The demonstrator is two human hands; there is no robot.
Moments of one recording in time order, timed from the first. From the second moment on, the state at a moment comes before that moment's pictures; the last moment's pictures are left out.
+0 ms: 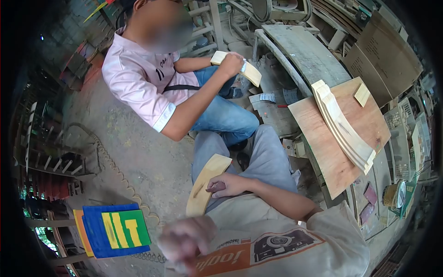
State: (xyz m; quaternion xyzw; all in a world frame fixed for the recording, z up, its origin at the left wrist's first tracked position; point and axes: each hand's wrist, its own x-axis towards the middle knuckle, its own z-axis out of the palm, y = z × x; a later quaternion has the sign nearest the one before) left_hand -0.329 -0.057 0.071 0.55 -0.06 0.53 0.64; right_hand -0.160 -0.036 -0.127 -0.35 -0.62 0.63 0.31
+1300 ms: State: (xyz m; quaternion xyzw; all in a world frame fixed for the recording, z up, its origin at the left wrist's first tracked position) left_hand -0.315 -0.032 0.050 0.56 -0.02 0.49 0.67; right_hand -0.148 -0.035 -0.131 -0.31 -0.58 0.69 0.31
